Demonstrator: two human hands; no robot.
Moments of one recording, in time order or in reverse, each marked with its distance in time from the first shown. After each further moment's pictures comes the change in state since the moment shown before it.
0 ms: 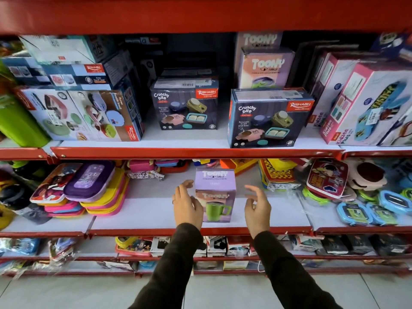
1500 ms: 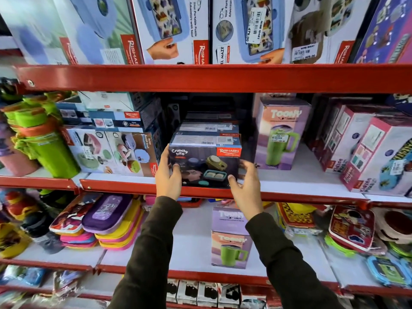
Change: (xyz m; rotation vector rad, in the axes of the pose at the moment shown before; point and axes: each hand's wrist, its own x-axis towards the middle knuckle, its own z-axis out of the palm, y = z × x) left_hand 0.146 0.075 -0.112 -0.467 0.126 0.059; right_hand 0.085 -0.162 0.052 0.067 -0.084 -0.337
